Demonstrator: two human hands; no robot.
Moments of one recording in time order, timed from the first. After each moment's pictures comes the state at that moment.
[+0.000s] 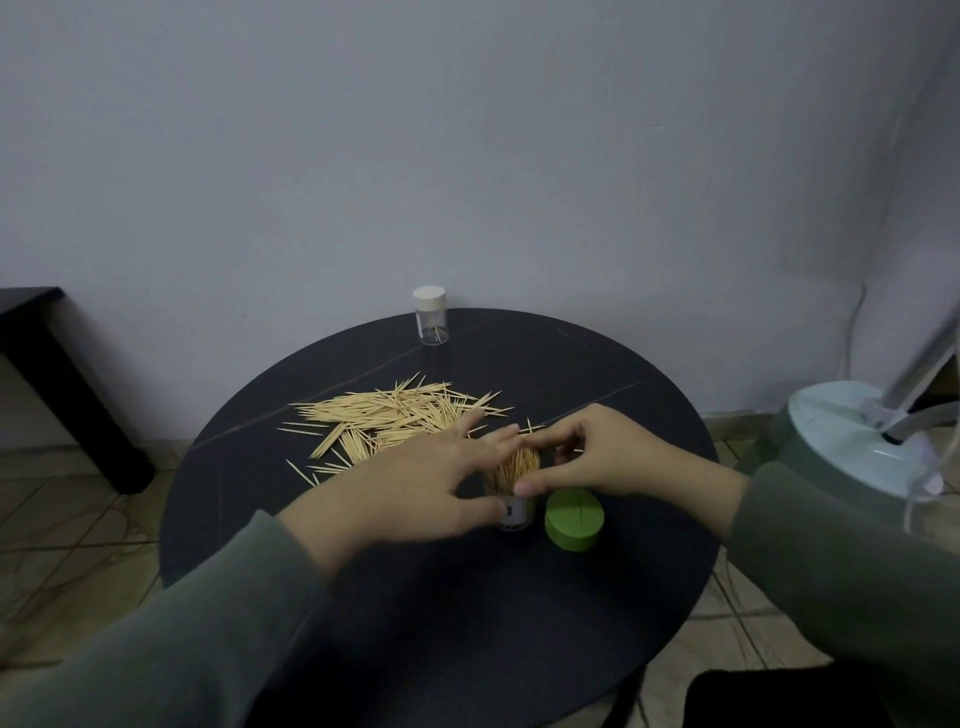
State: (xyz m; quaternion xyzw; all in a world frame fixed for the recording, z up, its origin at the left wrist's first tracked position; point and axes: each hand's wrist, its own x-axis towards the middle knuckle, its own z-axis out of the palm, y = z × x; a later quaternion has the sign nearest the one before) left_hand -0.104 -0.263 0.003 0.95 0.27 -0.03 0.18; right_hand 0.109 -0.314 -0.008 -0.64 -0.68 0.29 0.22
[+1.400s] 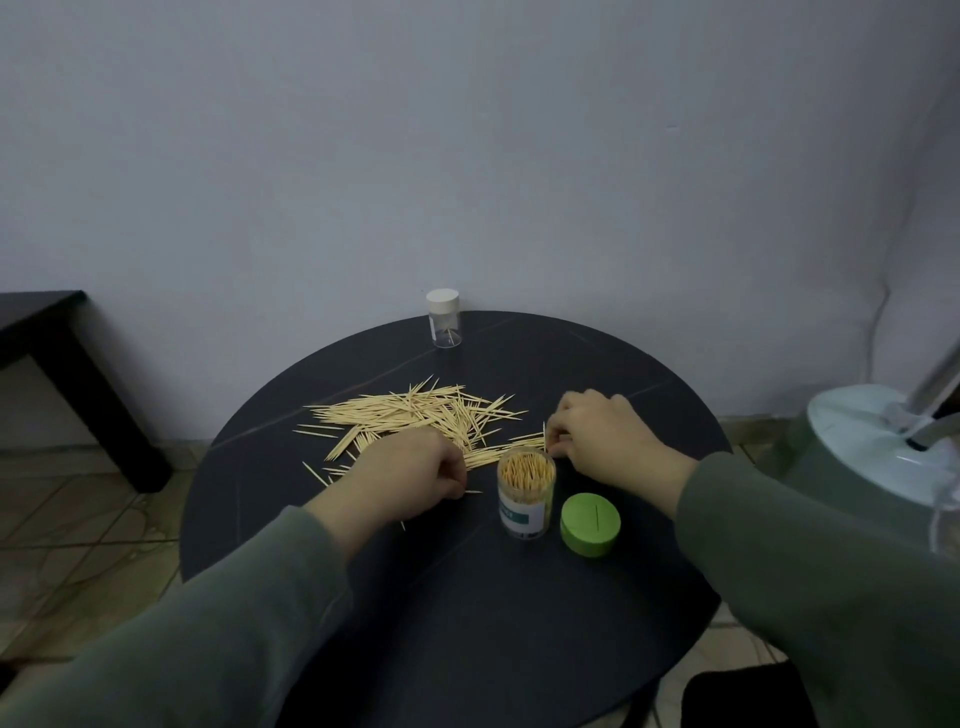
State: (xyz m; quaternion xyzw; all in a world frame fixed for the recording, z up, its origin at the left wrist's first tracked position) left_hand -0.110 -0.220 -0.030 0.90 0.43 -0.02 0.09; right_hand 0.118 -0.263 -0.040 -0.69 -0.72 -0.01 0.02
